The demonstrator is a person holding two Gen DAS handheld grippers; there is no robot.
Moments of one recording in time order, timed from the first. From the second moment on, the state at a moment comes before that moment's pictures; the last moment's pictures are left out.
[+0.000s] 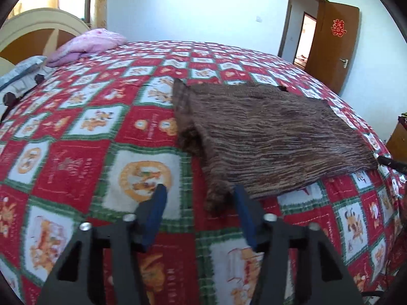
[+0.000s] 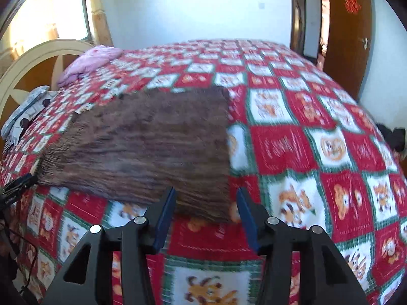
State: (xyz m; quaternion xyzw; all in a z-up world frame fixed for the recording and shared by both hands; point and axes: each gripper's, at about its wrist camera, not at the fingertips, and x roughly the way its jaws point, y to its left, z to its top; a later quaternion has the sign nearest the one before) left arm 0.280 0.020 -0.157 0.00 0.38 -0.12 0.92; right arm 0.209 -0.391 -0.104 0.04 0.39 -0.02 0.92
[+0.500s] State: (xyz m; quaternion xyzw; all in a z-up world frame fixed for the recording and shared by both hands) left arm 0.291 0.049 -0.156 0.00 0.40 -0.07 0.91; right arm 0.248 -0.201 -0.121 -0.08 0.39 0.15 0.90
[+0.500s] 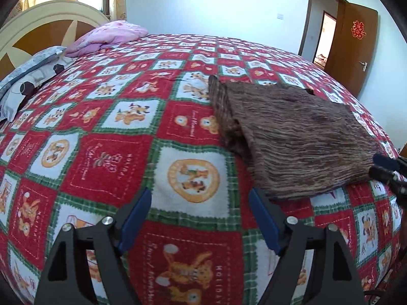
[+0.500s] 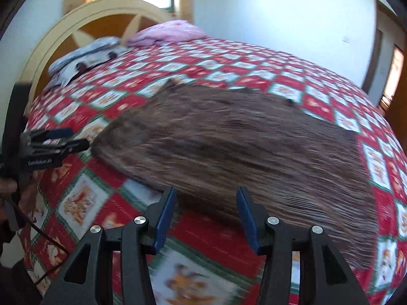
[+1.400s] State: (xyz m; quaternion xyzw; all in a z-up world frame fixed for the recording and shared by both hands) left arm 0.360 0.084 -0.146 -0.05 0.39 -0.10 0.91; right arm 0.254 -0.061 -0.150 -0.24 0.32 0.19 0.89
